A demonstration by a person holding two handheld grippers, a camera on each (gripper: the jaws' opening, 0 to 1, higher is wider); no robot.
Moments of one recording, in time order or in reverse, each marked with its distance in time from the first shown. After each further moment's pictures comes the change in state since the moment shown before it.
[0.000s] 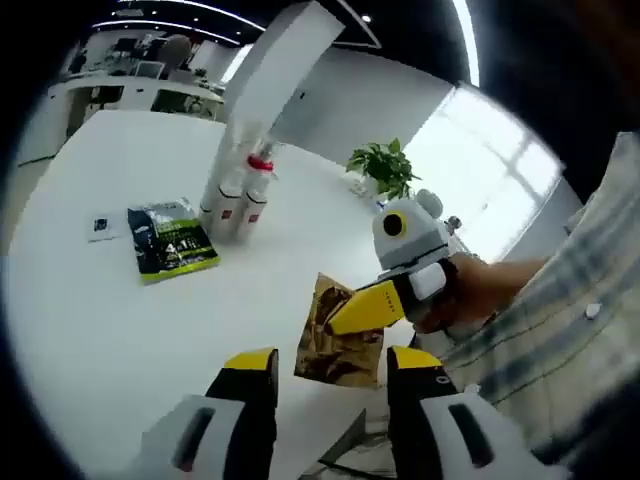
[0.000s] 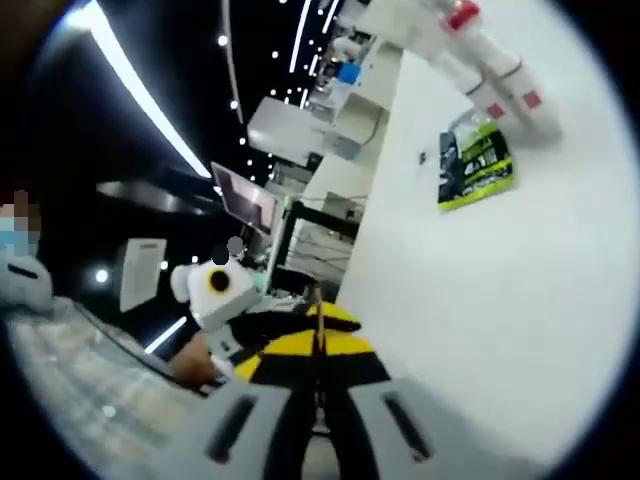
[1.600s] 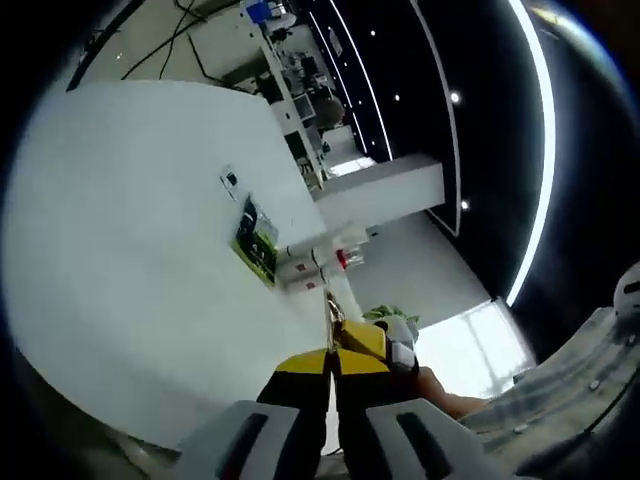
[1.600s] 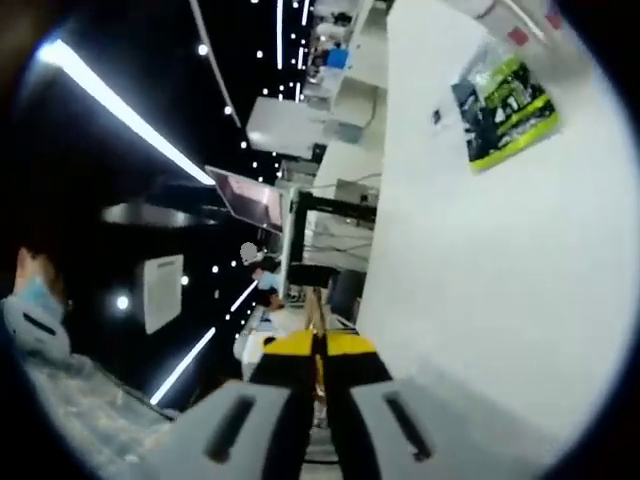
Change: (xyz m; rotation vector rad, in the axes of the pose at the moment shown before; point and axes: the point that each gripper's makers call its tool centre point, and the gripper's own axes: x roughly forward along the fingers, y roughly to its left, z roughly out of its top) left arm -0.073 0.031 -0.008 -0.574 -0.638 0.041; right arm 0.071 0.005 -0.010 0.177 0.052 0.051
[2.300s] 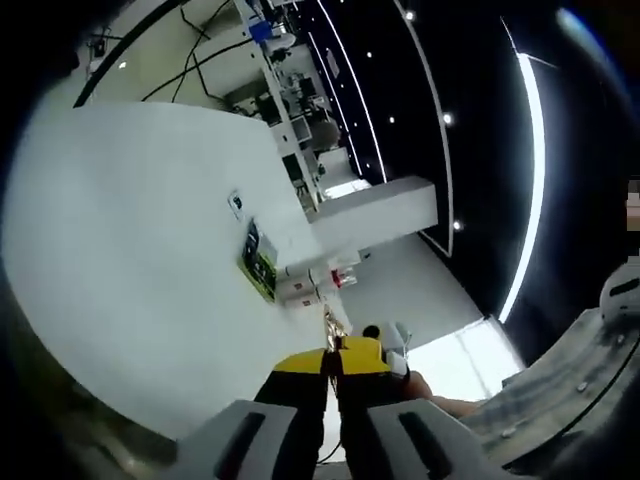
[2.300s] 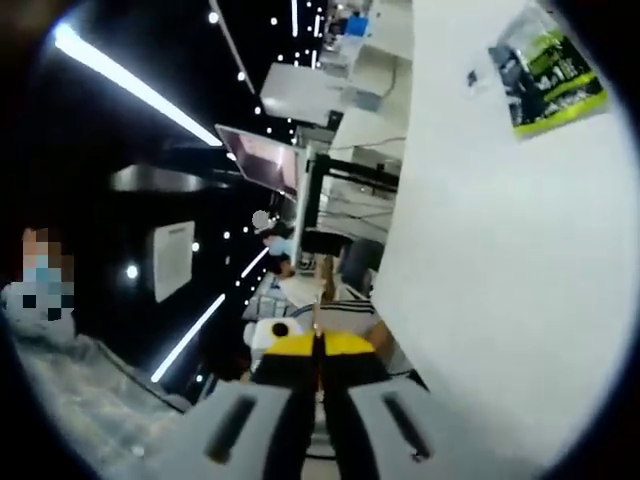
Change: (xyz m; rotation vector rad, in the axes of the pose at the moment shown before) left arm -0.020 -0.007 0.013 -0.033 -0.094 -0.074; right arm 0.014 0.016 -0.018 -0.039 0.114 0.062
